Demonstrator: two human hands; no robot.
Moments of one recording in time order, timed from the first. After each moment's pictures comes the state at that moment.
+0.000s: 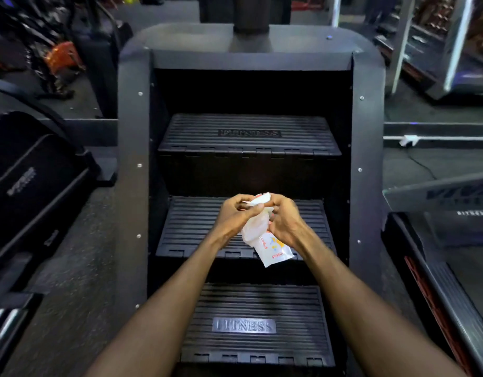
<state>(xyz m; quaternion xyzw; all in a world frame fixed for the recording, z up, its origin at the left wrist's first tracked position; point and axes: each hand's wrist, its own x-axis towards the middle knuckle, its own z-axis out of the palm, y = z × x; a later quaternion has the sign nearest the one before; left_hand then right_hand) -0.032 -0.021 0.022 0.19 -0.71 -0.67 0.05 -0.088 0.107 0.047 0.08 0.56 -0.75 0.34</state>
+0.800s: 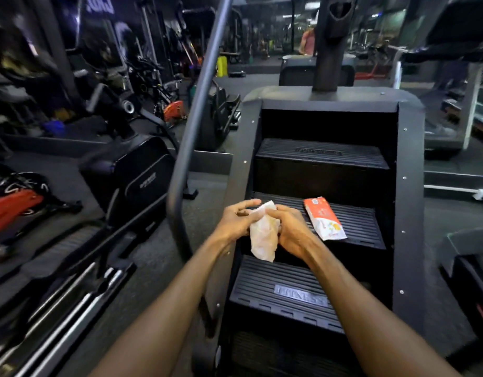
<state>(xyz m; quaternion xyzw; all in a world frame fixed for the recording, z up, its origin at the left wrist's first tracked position) 0.317 -0.016 0.144 0.24 -0.70 -0.66 0.15 0.219 0.097 0.132 -0.12 0.59 -0.71 0.36</state>
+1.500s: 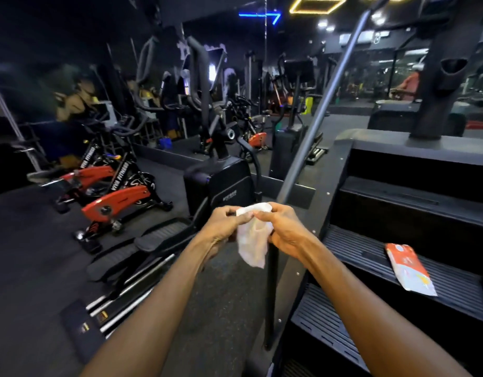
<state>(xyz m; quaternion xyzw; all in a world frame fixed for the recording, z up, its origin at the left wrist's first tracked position) 0.551 -0.067 0.229 0.37 -0.65 -0.59 0.31 0.421 0.022 0.236 -0.32 0.53 -0.65 0.44</state>
